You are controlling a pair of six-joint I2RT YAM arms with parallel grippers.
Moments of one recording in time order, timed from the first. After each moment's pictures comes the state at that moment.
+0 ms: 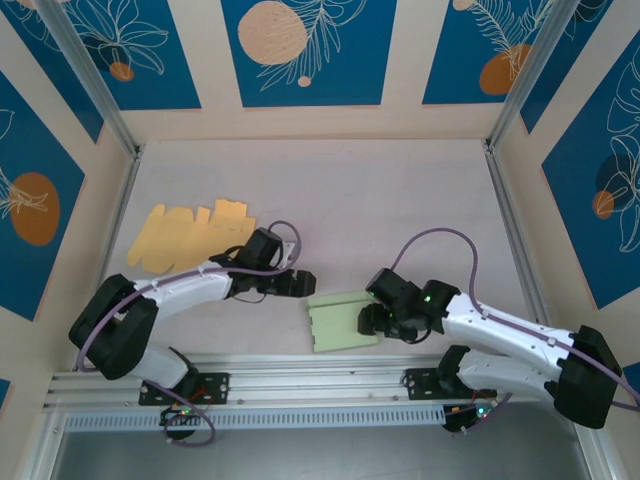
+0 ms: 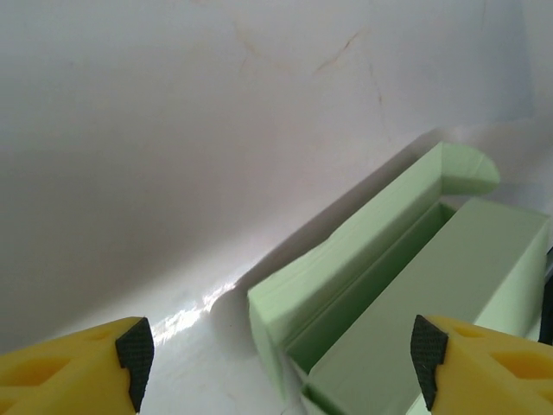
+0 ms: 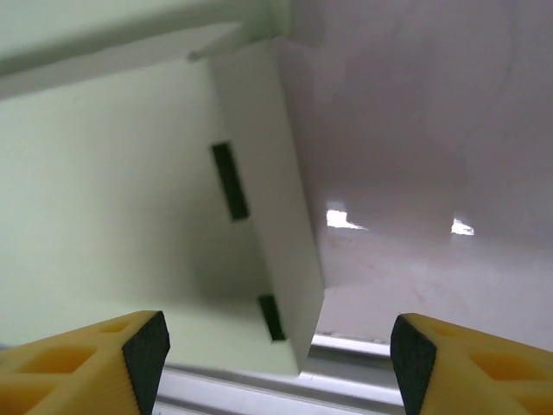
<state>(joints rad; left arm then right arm) -0.69 1.45 0.74 -0.24 0.40 -0.54 0.89 1.02 0.62 -0.88 -0.05 0.97</state>
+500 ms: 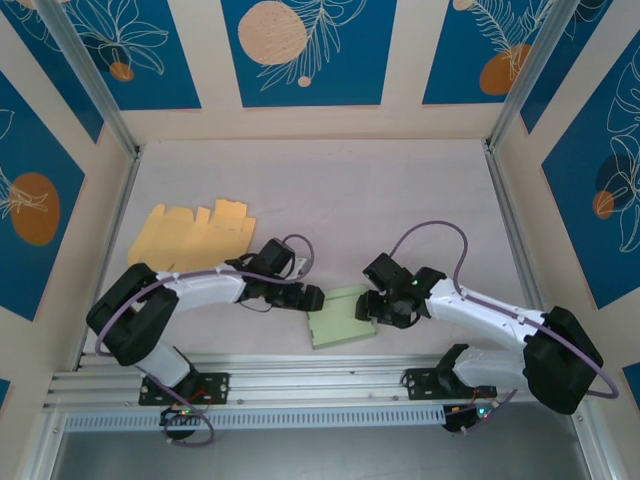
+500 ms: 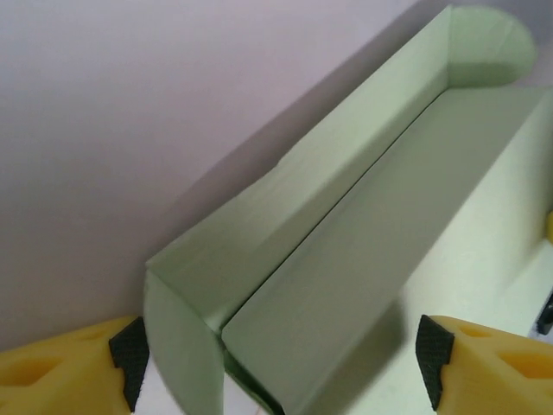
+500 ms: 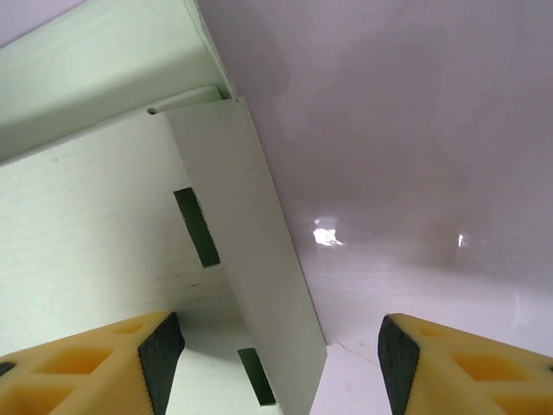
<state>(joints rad) -0.76 1.57 0.73 -0.21 0.46 -0.55 0.77 1.18 0.63 -0.74 -0.08 0.90</state>
